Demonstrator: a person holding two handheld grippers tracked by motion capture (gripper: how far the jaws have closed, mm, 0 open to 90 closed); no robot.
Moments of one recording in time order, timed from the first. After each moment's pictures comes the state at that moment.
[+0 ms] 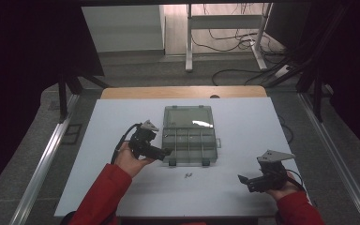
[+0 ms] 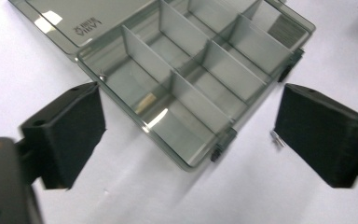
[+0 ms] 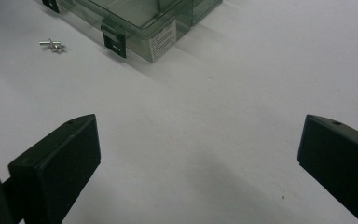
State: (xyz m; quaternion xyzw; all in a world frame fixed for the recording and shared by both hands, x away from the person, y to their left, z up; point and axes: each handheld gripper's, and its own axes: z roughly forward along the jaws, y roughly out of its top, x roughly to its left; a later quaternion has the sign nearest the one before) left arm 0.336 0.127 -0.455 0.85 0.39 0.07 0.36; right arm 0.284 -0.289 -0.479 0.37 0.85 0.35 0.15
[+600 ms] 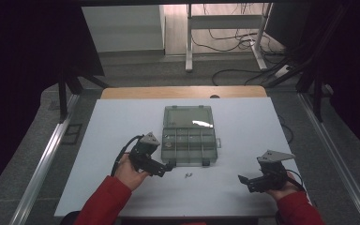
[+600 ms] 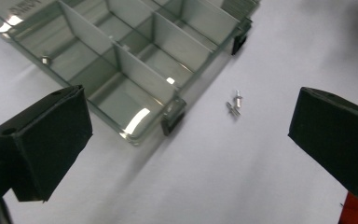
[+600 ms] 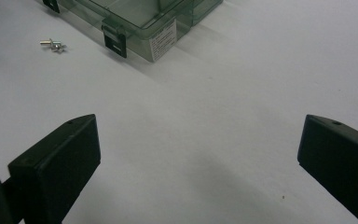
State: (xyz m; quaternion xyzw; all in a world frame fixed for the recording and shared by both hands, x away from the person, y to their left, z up) left arm 0.304 0.121 -0.466 0.86 0.34 0.05 0.37; right arm 0.284 -0.288 -0.479 0.37 0.85 0.35 0.15
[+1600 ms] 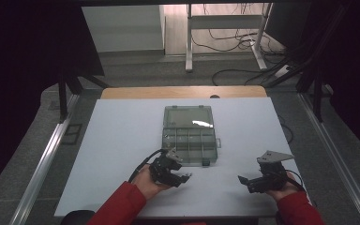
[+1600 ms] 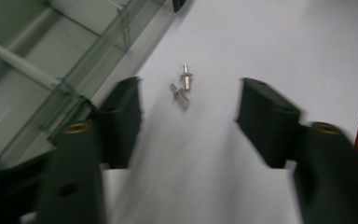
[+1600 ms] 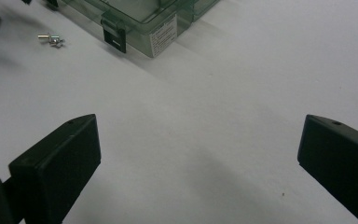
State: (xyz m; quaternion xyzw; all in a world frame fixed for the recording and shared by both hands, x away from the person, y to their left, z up) left arm 0.296 0.062 -0.503 0.90 0.29 0.01 0.32; right arm 0.283 -0.288 -0.480 0.37 0.85 0.35 0.15
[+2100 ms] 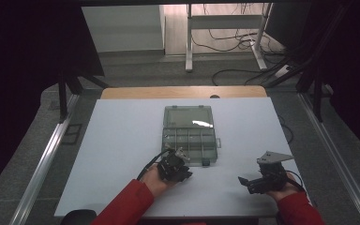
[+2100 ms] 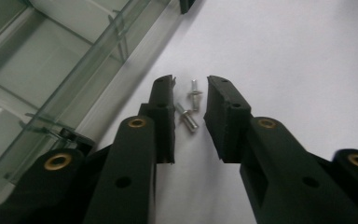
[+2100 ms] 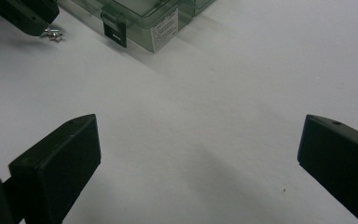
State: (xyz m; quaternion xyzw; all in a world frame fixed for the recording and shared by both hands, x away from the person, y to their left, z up) left arm 0.307 0.043 -0.515 0.91 0.30 0.01 0.30; right arm 0.282 -0.288 -0.481 0.37 0.85 0.34 0.15
